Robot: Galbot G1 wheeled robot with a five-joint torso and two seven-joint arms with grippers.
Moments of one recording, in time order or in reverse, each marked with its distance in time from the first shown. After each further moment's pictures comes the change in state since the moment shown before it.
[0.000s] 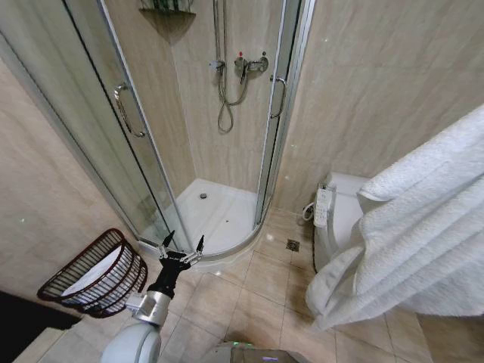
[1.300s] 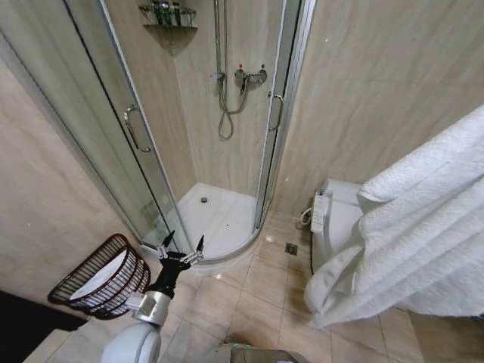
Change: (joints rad) left arm 0.000 0.000 0.000 0.000 0.000 0.000 0.000; right arm -0.008 -0.004 0.004 0.000 0.005 0.012 -0.011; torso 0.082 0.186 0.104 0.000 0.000
